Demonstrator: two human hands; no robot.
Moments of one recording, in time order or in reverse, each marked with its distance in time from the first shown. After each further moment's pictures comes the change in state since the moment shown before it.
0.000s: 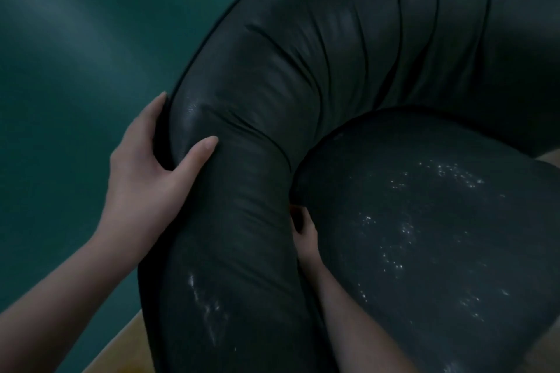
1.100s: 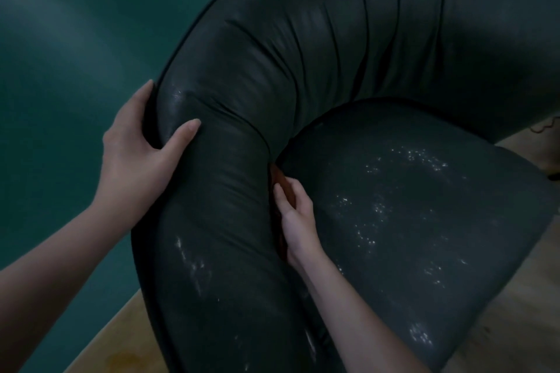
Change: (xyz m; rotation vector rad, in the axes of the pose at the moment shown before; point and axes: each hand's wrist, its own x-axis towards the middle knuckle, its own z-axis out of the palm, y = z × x) left_hand 0.002 -0.005 0.001 0.048 -0.003 0.055; right_hand -0.076 -0.086 -0.024 0.373 -0.078 -0.038
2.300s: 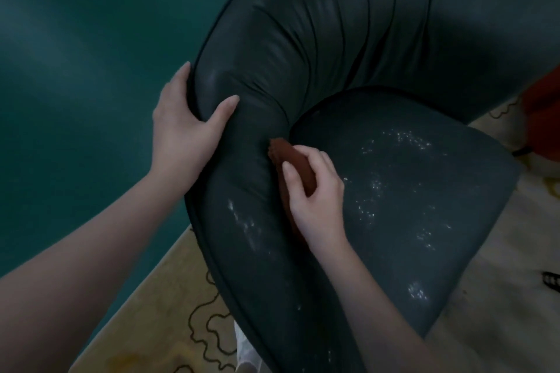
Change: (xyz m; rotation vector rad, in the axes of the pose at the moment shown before) left_hand -0.001 0.003 -0.005 -0.109 -0.069 -0.001; right_hand -0.069 -0.038 0.035 -0.665 0.219 -0.651
